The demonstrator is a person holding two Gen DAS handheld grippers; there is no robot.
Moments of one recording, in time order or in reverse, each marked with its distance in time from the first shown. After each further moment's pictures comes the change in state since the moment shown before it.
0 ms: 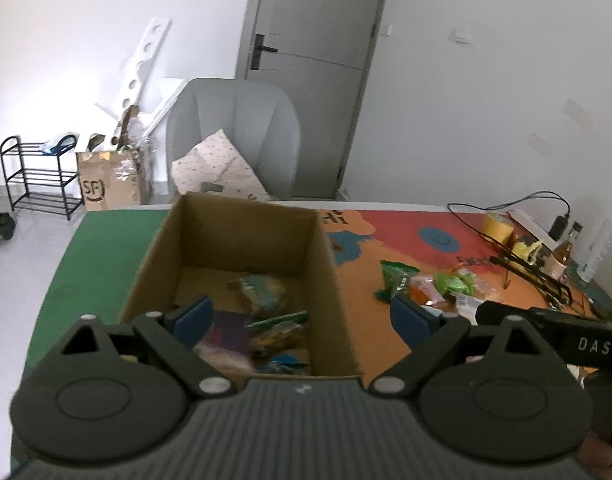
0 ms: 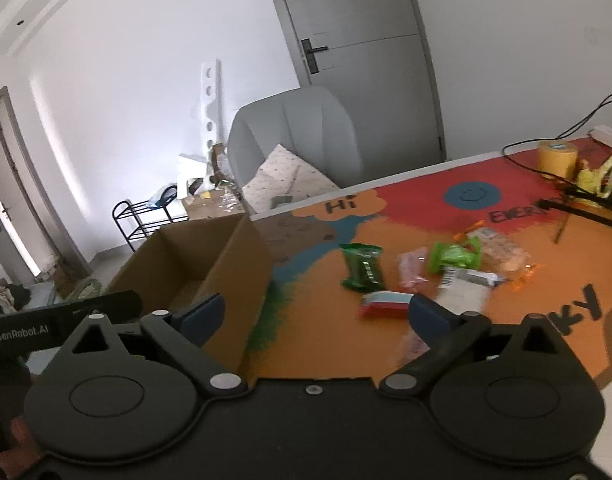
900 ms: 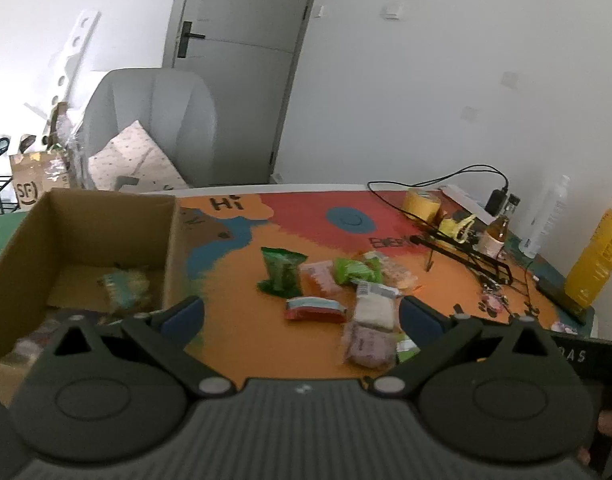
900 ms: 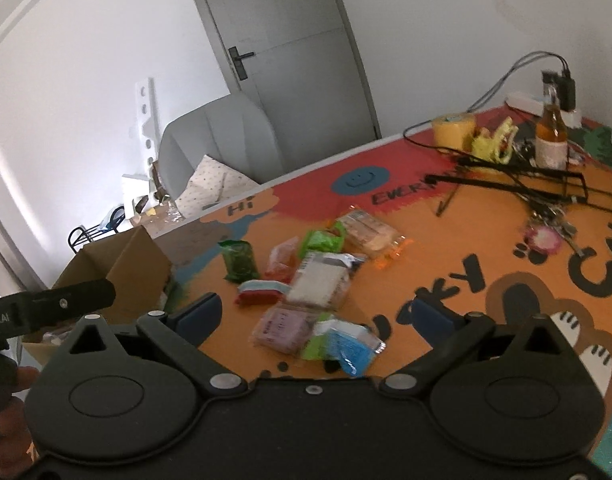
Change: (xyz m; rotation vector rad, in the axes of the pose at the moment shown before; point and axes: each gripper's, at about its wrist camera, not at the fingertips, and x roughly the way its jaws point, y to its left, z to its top) left arm 0.035 -0.087 -0.008 0.056 0.039 -0.177; right arm -0.030 -0.103 -0.015 0.133 0.002 -0.110
